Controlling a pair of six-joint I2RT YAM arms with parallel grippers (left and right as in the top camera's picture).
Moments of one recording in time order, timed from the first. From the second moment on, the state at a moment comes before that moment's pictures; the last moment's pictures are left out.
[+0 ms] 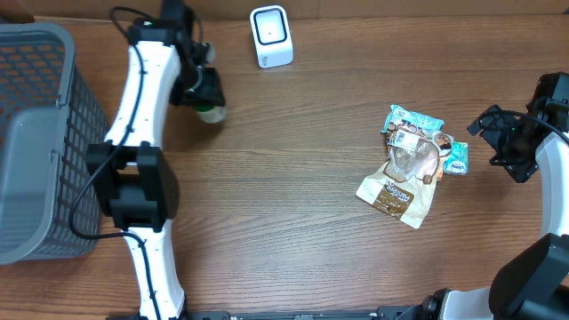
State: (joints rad) left arm -0.10 2.25 2.14 -1.34 0.11 0.00; right arm -0.40 1.61 1.32 -0.97 -0.05 0.46
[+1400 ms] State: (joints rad) left arm -0.43 2.26 1.95 -1.23 0.18 0.50; right arm -0.40 1.61 1.32 -0.97 -0.05 0.46
